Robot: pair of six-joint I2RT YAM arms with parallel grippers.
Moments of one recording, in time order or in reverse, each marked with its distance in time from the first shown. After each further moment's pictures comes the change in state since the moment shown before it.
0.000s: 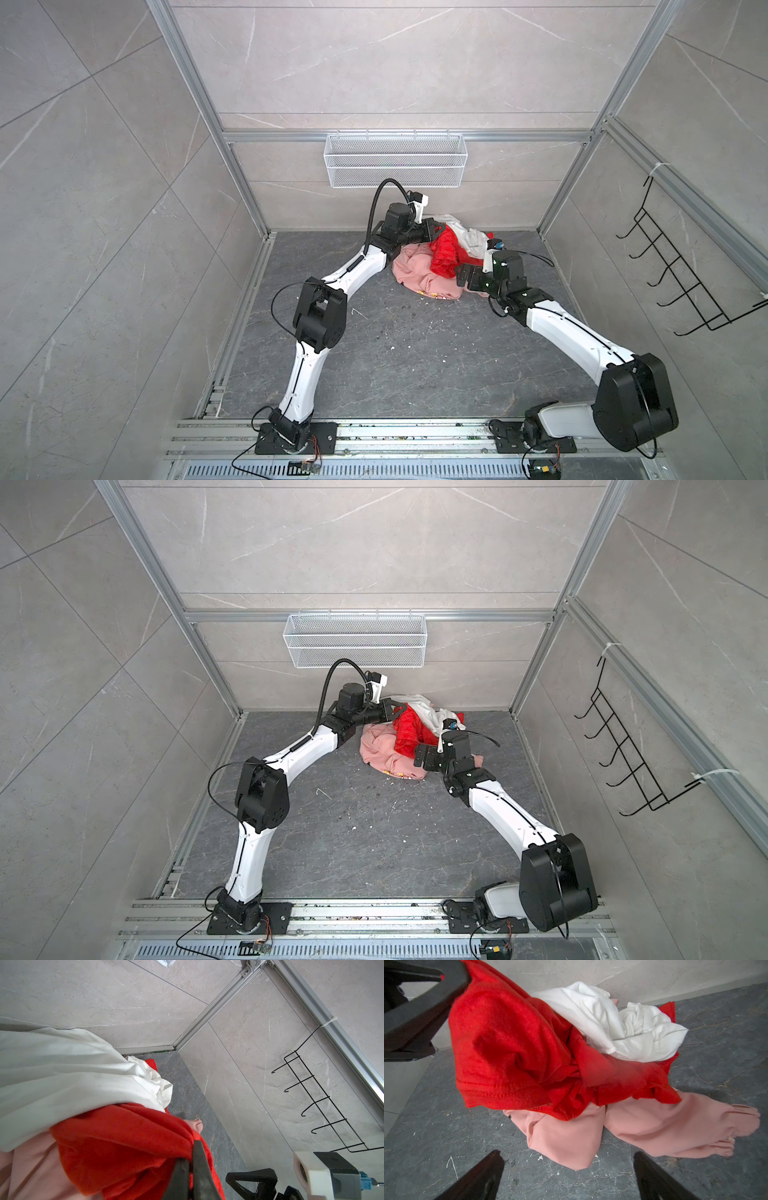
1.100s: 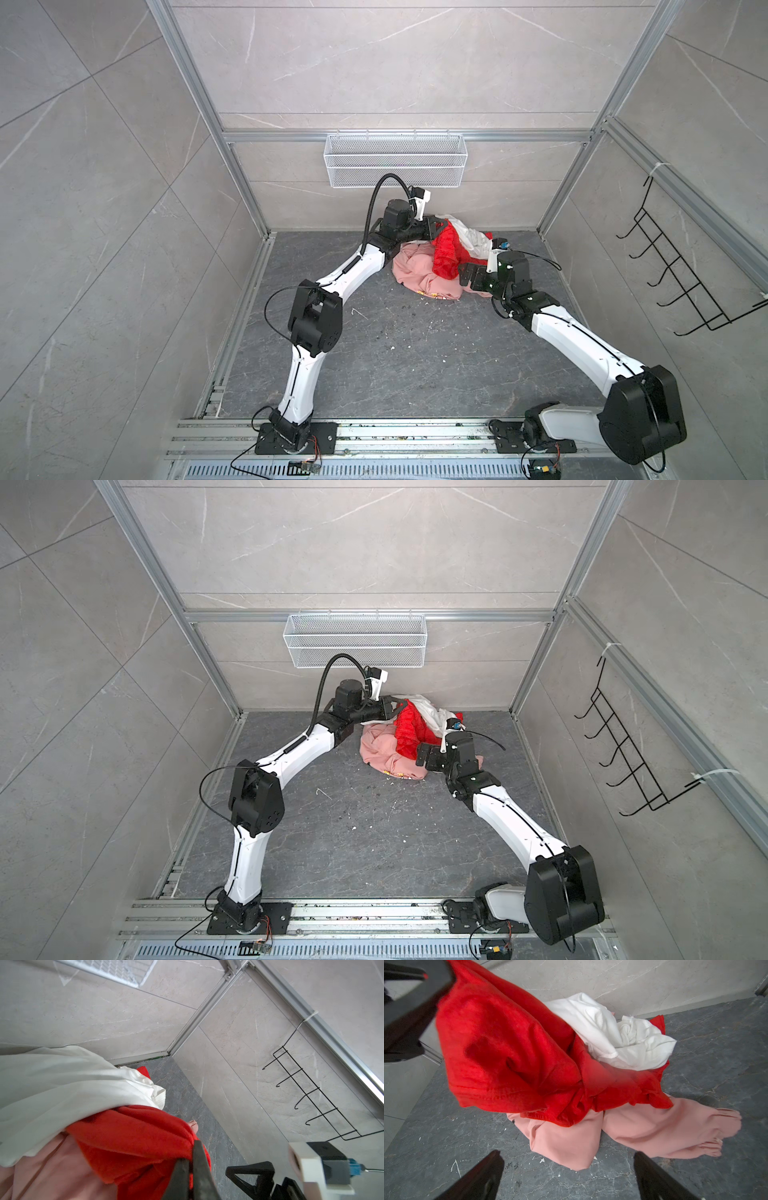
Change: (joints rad) left arm -0.016 -0.085 -0.023 -0.010 0.002 0.073; right arm 0.000 -0.064 -0.024 0.009 0.016 0.000
